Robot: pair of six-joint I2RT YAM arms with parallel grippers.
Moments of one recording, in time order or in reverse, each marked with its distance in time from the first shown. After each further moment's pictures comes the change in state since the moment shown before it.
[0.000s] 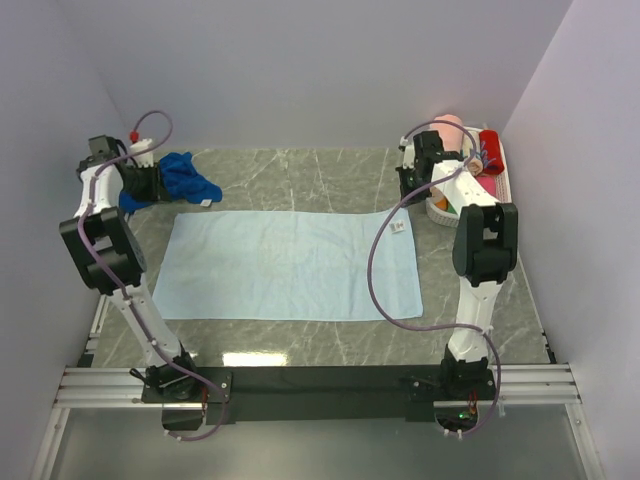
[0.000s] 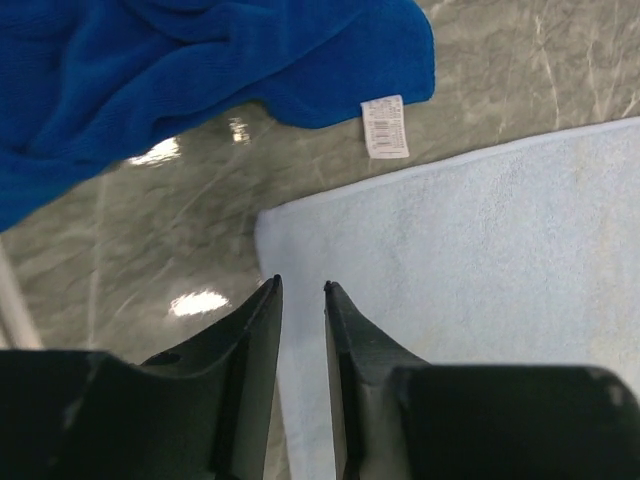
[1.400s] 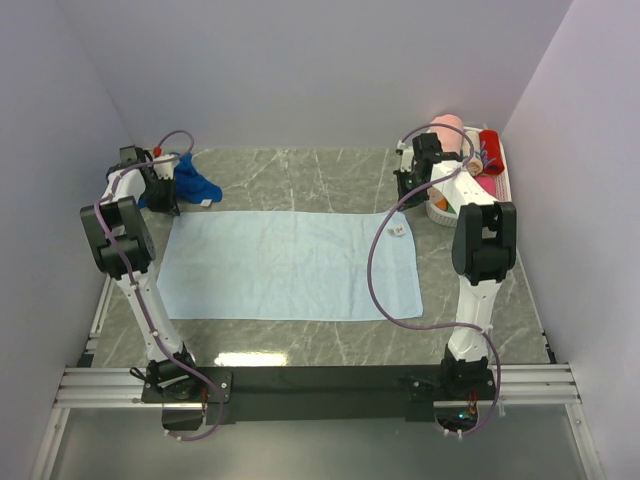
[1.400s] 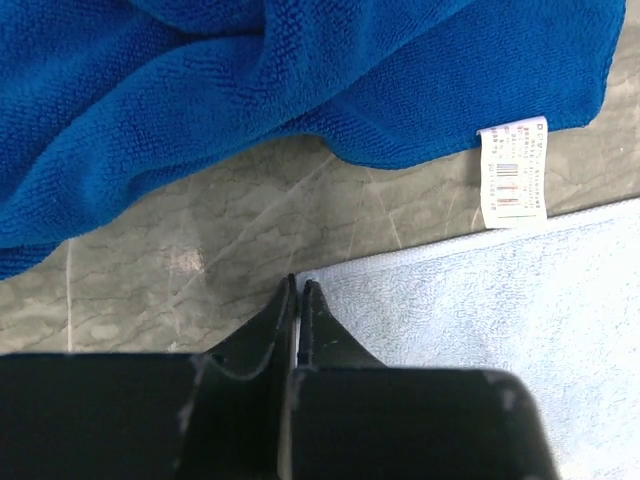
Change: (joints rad) left arm -0.090 0.214 0.036 0.087 -0.195 -0.008; right arm 0.000 0.007 0.001 -0.020 -0.063 -0.016
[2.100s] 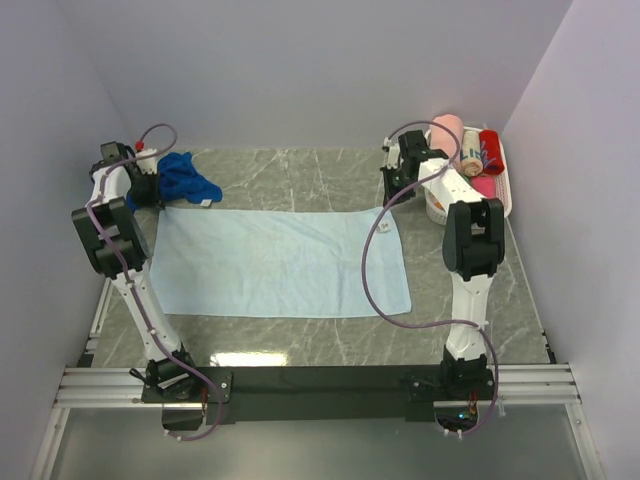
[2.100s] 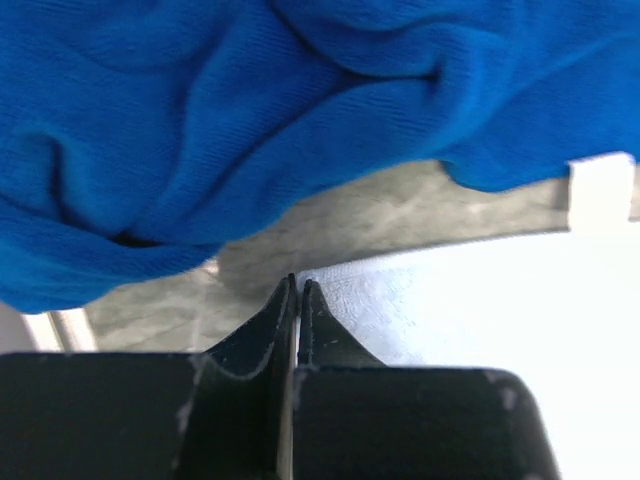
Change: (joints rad) left arm 0.072 0.061 0.145 -0.040 -0.005 0.031; right arm 0.060 0.074 0.078 0.008 -0.037 0.040
